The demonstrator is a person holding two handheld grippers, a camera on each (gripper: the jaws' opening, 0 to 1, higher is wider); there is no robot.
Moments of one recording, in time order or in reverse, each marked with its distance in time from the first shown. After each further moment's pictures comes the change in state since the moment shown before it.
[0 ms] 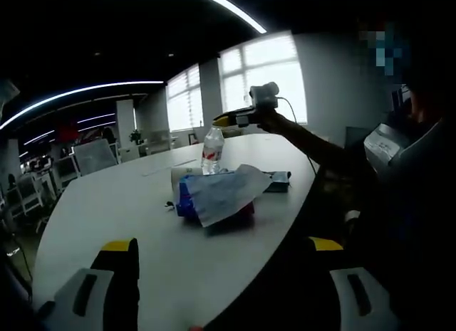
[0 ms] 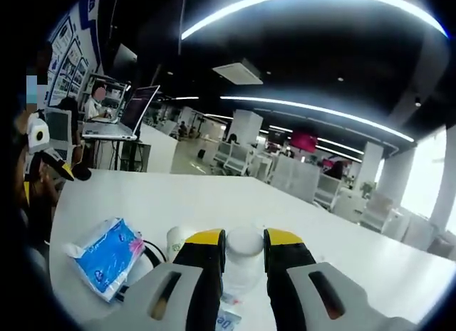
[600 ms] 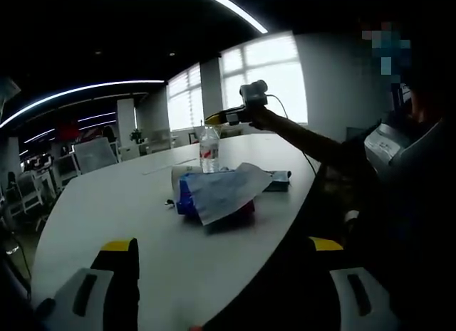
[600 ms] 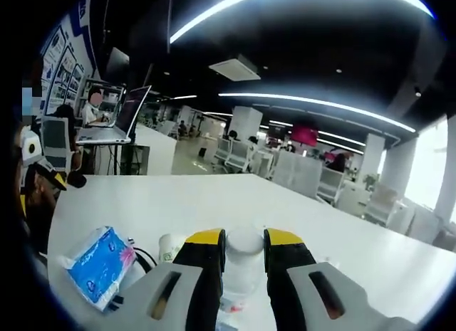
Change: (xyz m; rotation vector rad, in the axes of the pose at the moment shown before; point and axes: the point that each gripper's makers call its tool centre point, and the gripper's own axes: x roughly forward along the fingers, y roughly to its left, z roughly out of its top) left arm 0.000 0.001 -0.003 -0.007 0.003 -0.001; right arm 0.026 -0.014 -0.001 0.046 0.023 0.013
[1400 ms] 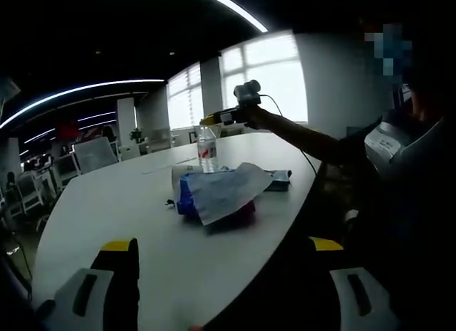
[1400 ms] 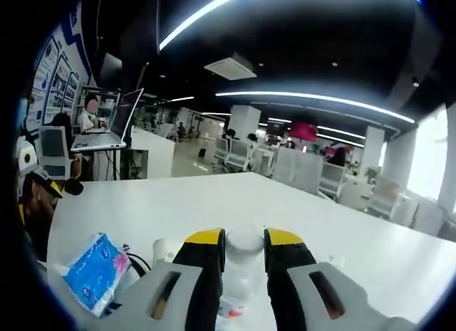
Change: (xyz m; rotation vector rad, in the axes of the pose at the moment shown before) left arm 0.002 -0.002 0.002 0.002 0.005 0.000; right arm 0.014 -0.007 -0.003 0.038 0.010 0.002
